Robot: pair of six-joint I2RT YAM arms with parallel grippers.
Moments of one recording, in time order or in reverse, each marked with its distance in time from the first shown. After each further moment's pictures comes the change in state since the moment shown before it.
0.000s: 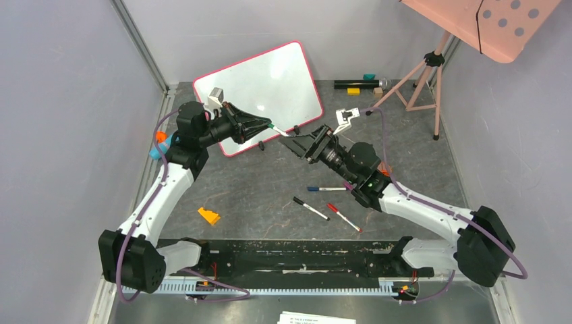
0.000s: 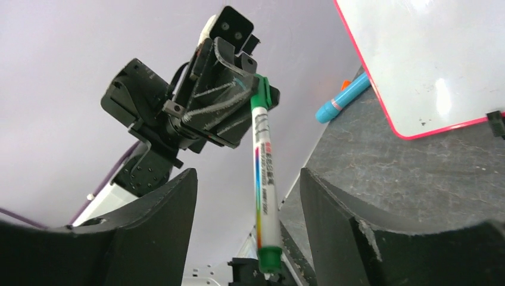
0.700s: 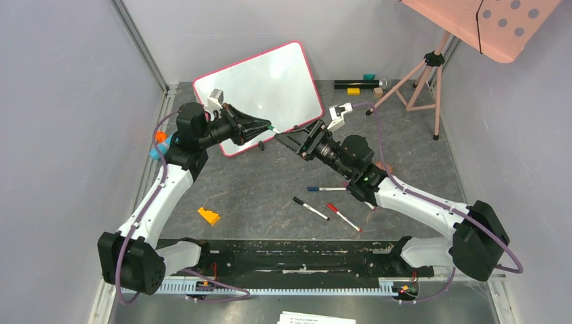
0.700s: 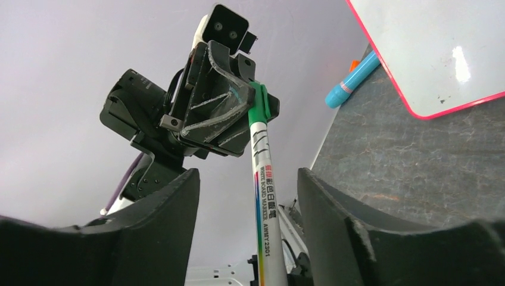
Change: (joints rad) left arm 0.000 -0.010 -0.003 -0.022 0.002 0.004; right arm -0.001 0.063 0.097 -0.090 -0.019 0.101
